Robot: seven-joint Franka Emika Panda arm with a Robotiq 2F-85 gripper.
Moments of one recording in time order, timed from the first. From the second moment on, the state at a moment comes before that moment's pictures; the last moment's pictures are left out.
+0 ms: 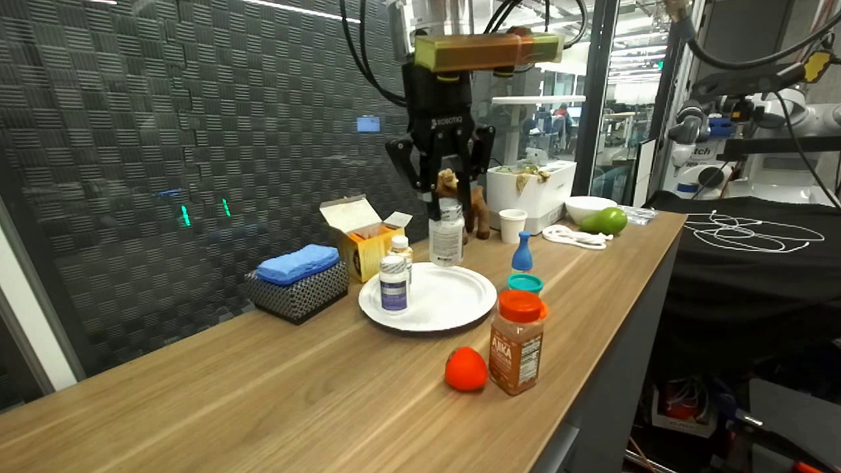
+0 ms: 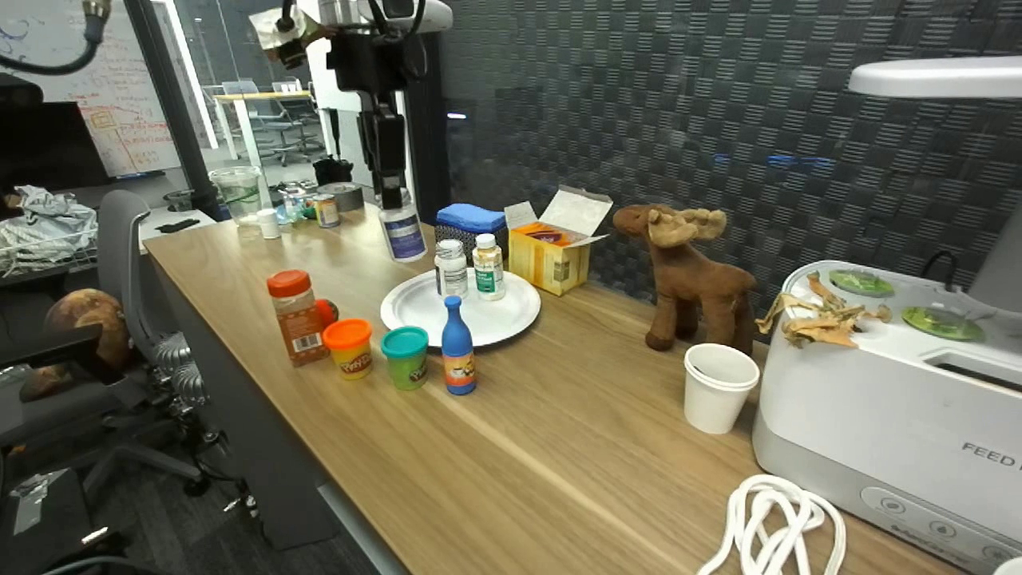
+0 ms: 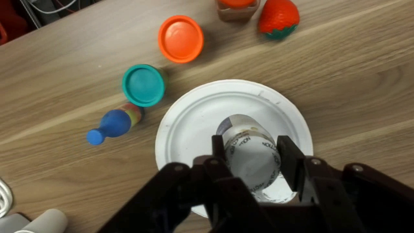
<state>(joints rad) 0.16 0.11 0.04 -1.88 -0.09 1.93 0.58</state>
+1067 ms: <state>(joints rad) 0.07 0.31 0.00 -1.82 -0.09 2.01 0.58</state>
